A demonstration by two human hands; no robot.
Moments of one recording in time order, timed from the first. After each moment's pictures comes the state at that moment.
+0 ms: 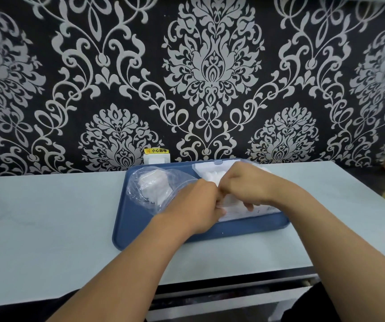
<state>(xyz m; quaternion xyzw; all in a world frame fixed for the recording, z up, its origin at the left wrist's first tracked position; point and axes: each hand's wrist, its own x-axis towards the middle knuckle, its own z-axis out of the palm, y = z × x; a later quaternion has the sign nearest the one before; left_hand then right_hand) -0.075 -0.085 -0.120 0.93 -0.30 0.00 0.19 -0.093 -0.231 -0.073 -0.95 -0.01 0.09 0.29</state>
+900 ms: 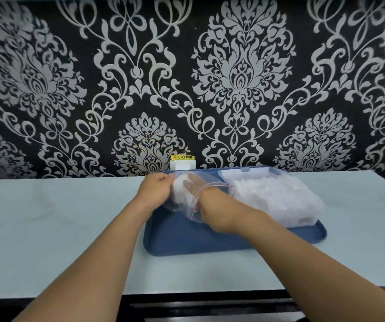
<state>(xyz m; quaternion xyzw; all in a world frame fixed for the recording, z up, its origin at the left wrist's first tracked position) -0.003 0.024 -0.136 0.84 0.04 -0.01 0.54 -0.041 -0.143 -0.144 -0.96 -0.21 0.03 0.17</state>
